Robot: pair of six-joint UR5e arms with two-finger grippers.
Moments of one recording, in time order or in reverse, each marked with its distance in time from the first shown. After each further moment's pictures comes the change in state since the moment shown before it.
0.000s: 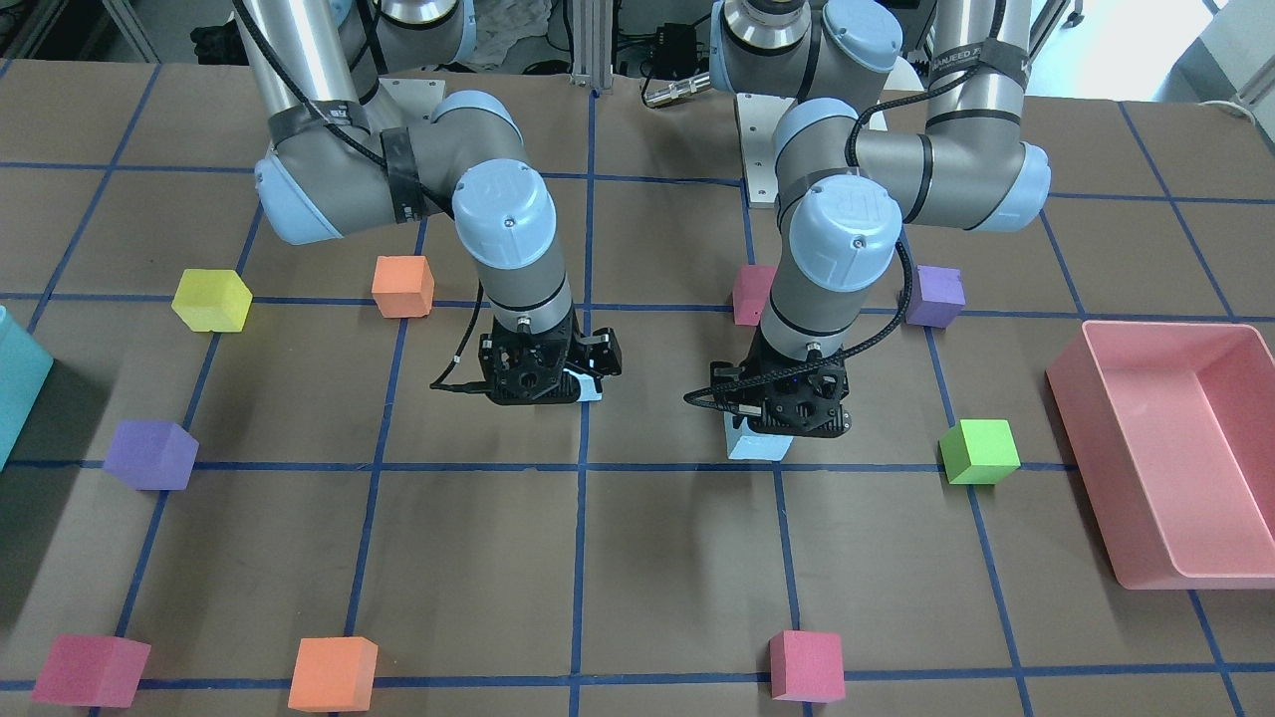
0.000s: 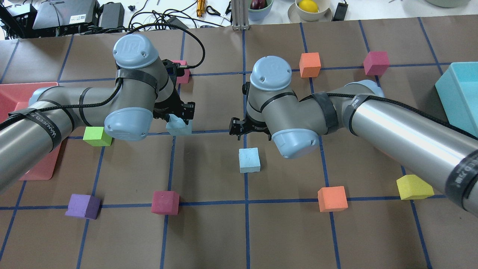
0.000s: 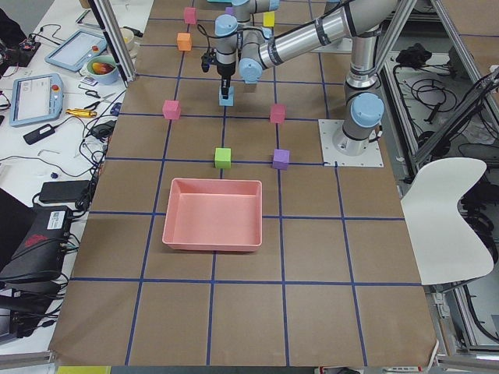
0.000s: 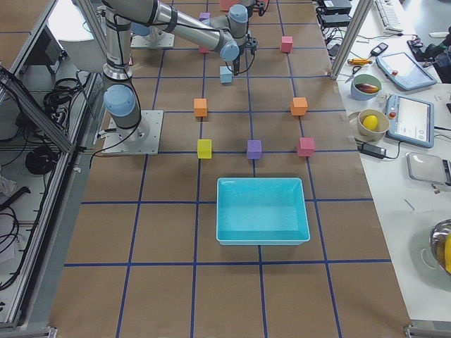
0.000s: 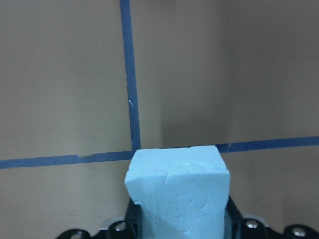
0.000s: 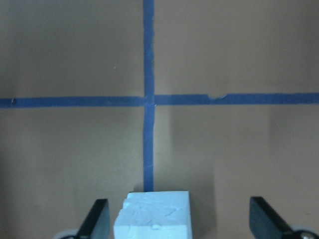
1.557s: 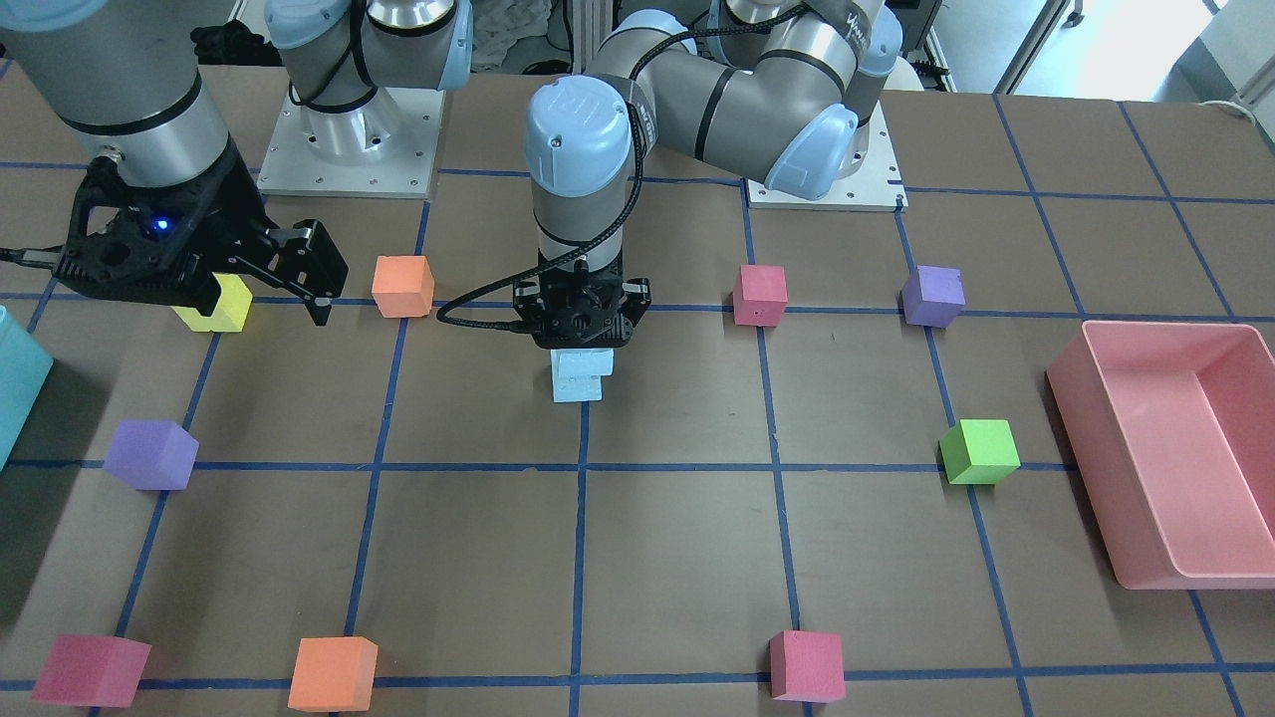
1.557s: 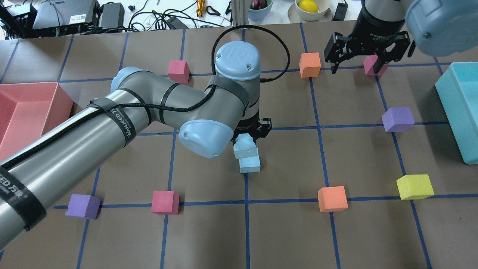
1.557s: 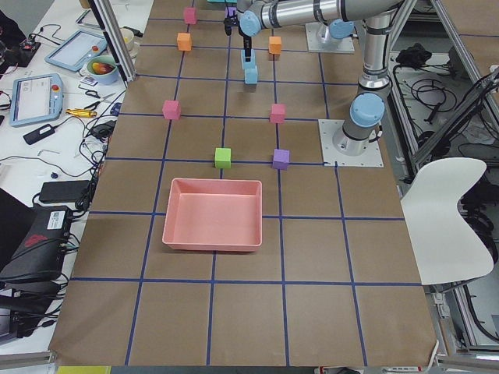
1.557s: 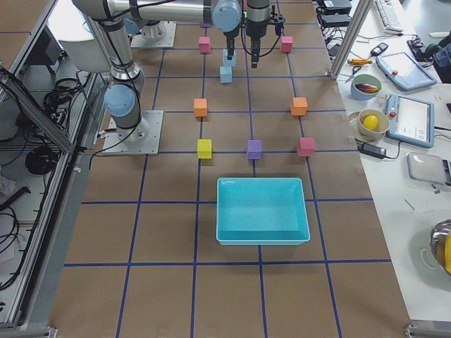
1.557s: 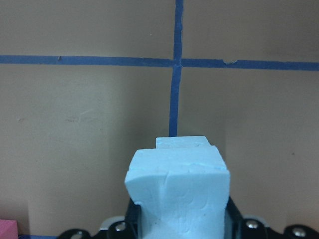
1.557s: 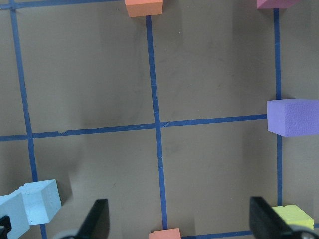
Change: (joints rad) left arm -0.363 -0.063 0.171 -0.208 -0.020 -0.473; right arm -0.325 -0.246 -0.306 0.566 -0.126 -0.273
